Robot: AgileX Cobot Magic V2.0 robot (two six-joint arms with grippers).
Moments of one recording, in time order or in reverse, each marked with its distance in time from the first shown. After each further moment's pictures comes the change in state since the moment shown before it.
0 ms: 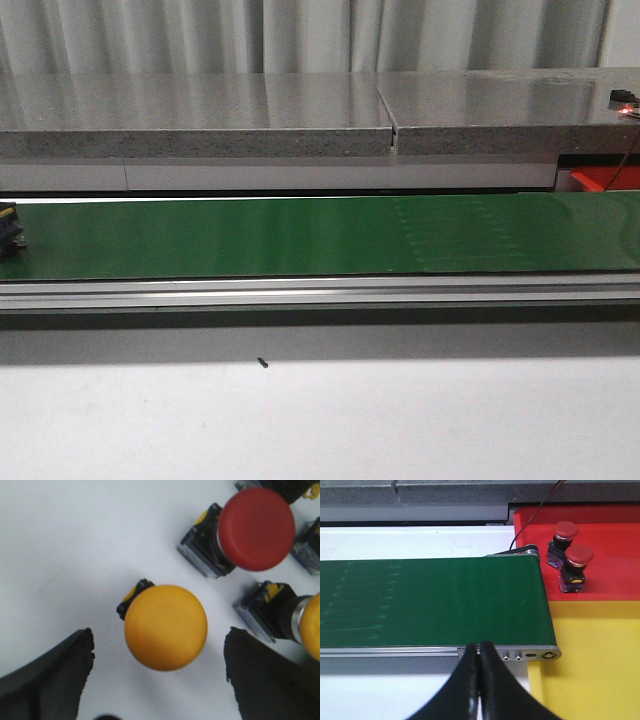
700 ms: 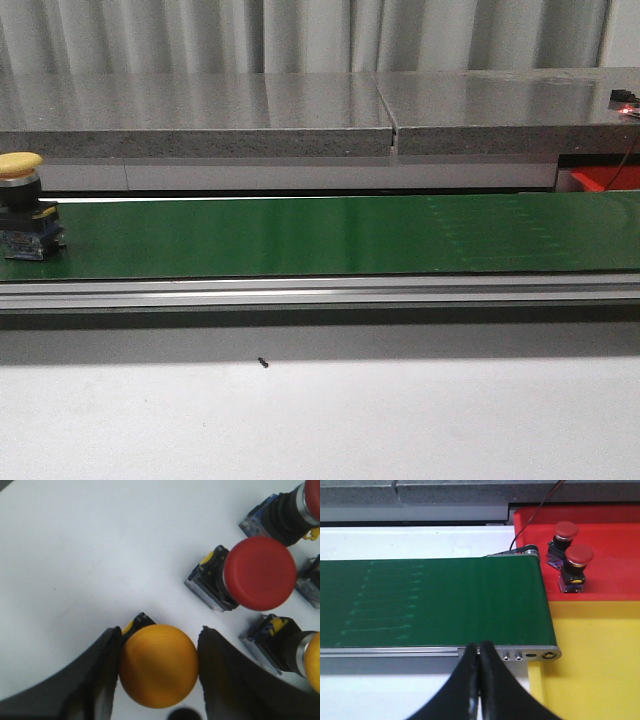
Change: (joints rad) left arm 0.000 0.003 0.000 0.000 -0.083 0.000; right arm 0.000 0.000 0.000 0.000 0.000 0.000
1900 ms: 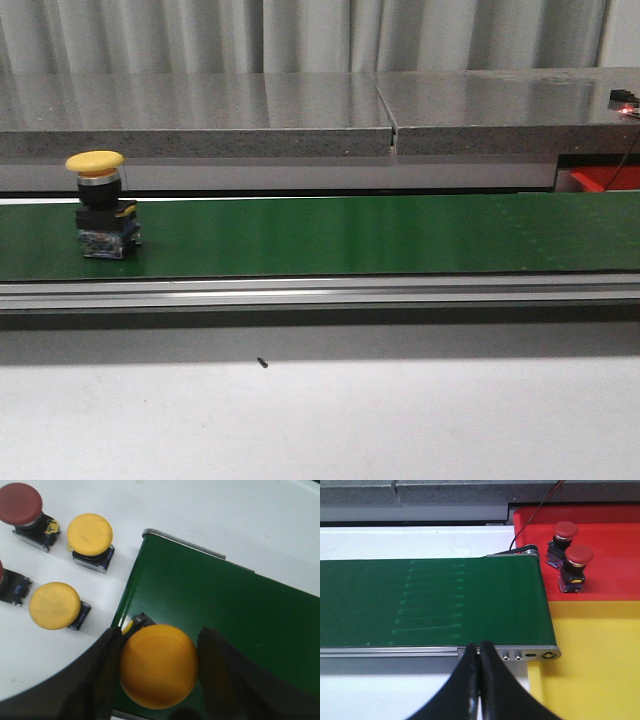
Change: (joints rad) left arm -0.364 -0.264 -0.003 -0.010 0.149 -0.001; right arm 0.000 0.000 0.000 0.000 0.000 0.000
